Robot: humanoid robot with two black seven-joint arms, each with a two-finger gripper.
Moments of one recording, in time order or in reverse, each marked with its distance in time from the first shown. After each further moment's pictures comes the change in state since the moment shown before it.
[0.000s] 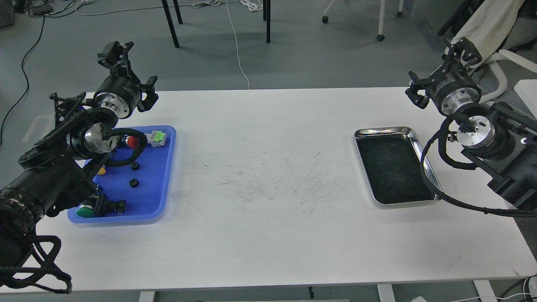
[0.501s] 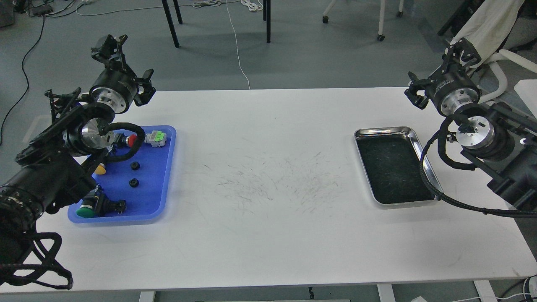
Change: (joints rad) left arm -0.006 -0.003 -0.034 -0.003 0.001 0.003 -0.003; right arm -0.005 0.002 -0.002 0.000 0.000 0.001 -0.001
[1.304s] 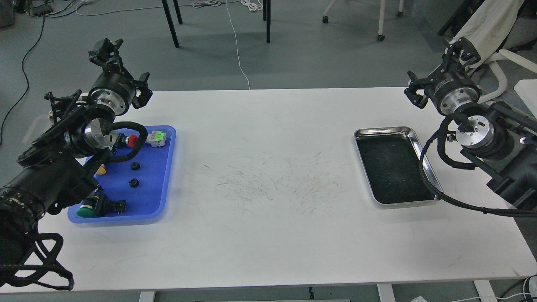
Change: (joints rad) left arm 0.004 0.000 -0.014 -0.015 -0.015 0.080 0.000; right arm 0.003 0.001 0.000 0.000 0.000 0.000 -0.001
